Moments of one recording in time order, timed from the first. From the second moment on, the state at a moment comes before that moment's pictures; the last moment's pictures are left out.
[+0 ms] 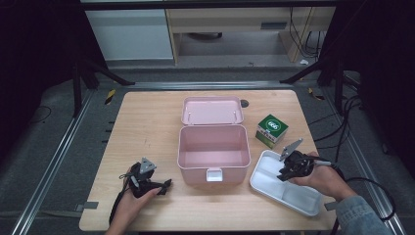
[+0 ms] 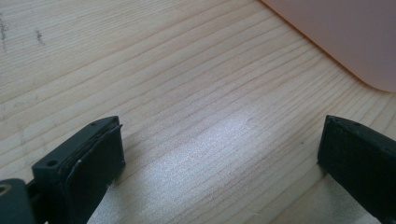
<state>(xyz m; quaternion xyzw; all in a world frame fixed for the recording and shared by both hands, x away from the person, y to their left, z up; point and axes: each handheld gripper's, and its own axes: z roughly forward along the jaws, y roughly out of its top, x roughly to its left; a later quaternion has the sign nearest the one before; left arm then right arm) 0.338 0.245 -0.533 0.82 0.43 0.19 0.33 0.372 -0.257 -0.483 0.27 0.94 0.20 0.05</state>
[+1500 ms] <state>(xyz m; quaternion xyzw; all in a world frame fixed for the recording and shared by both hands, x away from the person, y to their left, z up) 0.338 0.244 -0.533 0.82 0.43 0.19 0.33 0.485 -0.252 -0.422 0.41 0.87 0.24 0.14</state>
